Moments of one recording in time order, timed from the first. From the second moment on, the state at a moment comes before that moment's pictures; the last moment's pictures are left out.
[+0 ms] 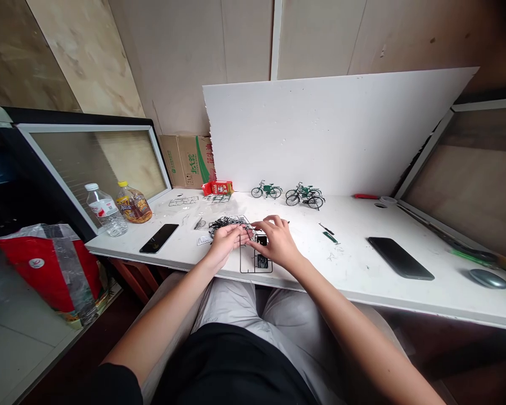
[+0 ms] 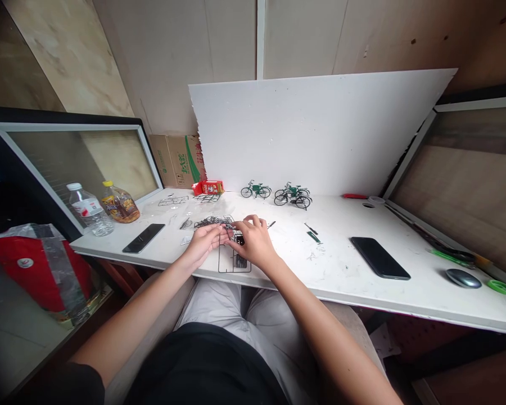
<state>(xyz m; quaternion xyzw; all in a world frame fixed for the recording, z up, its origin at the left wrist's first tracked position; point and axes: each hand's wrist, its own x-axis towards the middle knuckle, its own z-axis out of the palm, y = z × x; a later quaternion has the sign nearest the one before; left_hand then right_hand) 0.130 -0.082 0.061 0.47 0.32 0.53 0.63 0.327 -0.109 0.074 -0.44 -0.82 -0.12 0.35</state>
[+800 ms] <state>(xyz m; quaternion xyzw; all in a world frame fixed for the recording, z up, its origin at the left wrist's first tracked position) 0.139 -0.094 0.061 0.54 0.33 0.50 0.60 0.326 -0.106 0.062 -0.41 -0.79 -0.28 0.37</state>
